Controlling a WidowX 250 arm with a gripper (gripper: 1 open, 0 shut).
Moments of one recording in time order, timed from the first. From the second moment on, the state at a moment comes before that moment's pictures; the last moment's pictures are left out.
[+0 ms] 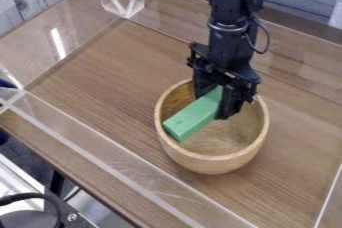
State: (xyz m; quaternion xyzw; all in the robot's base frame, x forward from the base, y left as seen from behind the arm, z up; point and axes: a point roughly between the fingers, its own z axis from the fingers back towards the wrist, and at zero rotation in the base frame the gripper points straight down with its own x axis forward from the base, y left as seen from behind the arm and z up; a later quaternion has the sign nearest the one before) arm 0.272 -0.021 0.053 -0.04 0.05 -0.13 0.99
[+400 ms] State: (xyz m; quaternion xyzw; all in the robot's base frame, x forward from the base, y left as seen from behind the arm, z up) arm 0.272 -0.021 0.053 -0.04 0.05 -0.13 0.99
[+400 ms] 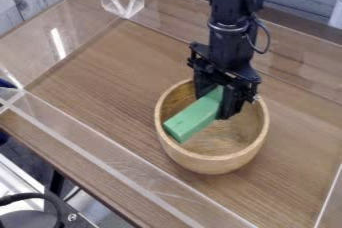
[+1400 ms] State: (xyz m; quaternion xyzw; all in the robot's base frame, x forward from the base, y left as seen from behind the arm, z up) arm 0.271 -0.023 0.052 -0.04 0.05 -0.13 0.99
